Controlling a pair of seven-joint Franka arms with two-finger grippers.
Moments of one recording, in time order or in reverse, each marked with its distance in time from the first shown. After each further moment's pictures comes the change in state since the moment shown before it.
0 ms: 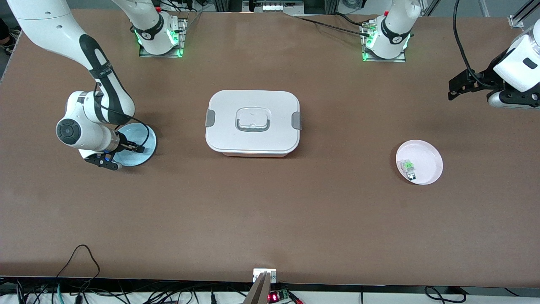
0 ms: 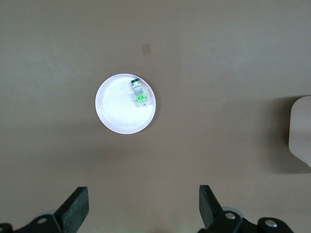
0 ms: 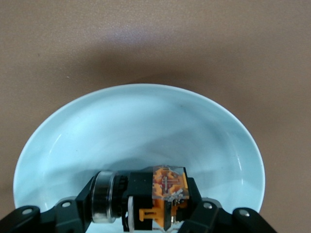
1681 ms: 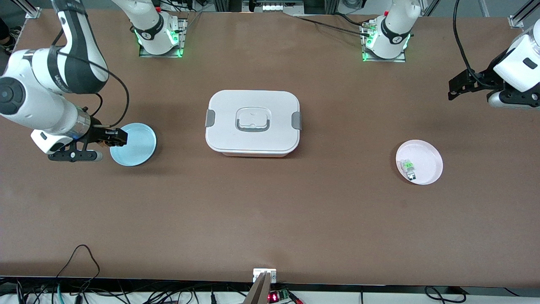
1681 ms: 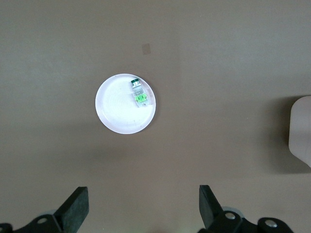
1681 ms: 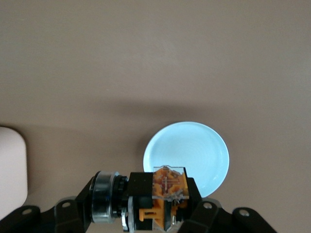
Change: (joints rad) left arm 0.000 0.000 0.000 0.000 0.000 0.000 0.000; right arm 0.002 -0.299 0.157 0.284 0.001 -0.414 -0.245
